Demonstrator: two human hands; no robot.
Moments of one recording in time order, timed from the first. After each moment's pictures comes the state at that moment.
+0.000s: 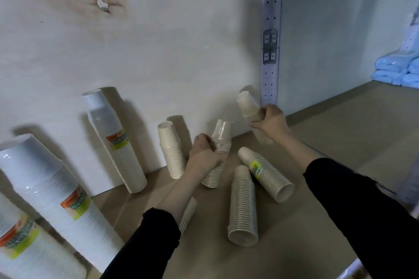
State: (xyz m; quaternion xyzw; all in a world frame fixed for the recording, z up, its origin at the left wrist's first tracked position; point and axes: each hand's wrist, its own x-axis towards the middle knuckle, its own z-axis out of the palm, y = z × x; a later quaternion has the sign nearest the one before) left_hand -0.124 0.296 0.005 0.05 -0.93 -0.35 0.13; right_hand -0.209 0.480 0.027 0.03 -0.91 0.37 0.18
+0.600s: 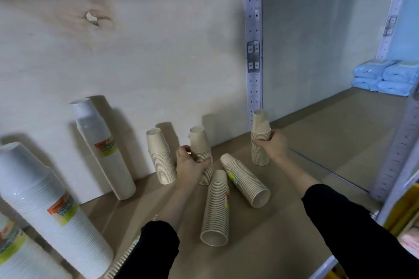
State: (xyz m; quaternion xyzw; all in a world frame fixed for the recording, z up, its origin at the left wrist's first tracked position) left_hand -0.118 0.300 -0.020 0.10 -0.86 -0.45 0.21; right_hand -0.180 0.514 -0.014 -0.11 -0.84 0.49 0.17
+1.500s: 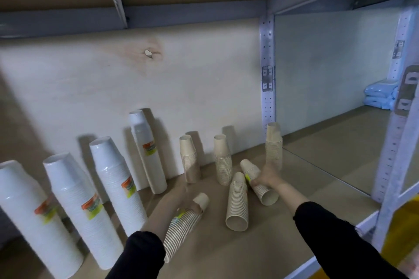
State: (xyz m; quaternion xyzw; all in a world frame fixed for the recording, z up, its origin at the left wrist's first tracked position) left_hand -0.021 0.225 0.009 0.14 -0.97 -0.16 -0.12; right_hand -0.103 0.462 -0.013 -0.07 -0.94 0.33 -0.06
